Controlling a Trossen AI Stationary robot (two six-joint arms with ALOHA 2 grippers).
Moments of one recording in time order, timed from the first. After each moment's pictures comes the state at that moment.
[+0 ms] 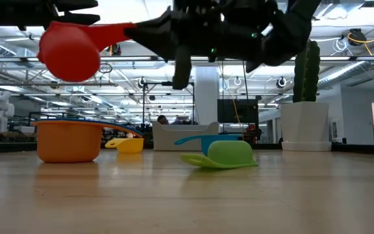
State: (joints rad) left arm -0.10 0.44 0.25 0.40 -0.36 -0.19; right arm 0.06 1.98 0.98 1.07 -0.10 -1.05
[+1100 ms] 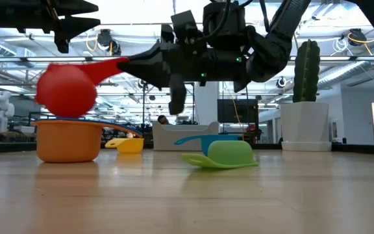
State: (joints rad) left arm -0.10 0.44 0.25 0.36 -0.35 -0.19; right arm 0.00 2.07 1.04 1.02 -0.21 -0.96
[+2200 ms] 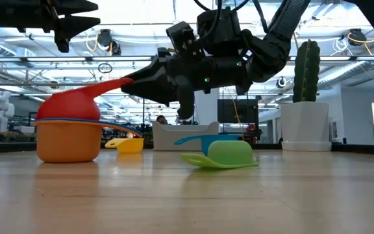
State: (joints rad) left arm -0.10 0.44 0.25 0.37 -0.34 -0.18; right arm -0.01 2.07 1.04 0.88 -0.24 -0.69
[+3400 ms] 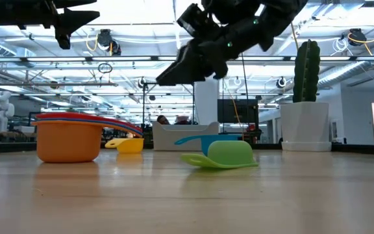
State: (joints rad) left arm -0.10 0.44 0.25 0.42 -0.31 -0.20; right arm -0.02 1.75 1.04 0.23 -0.02 -0.43
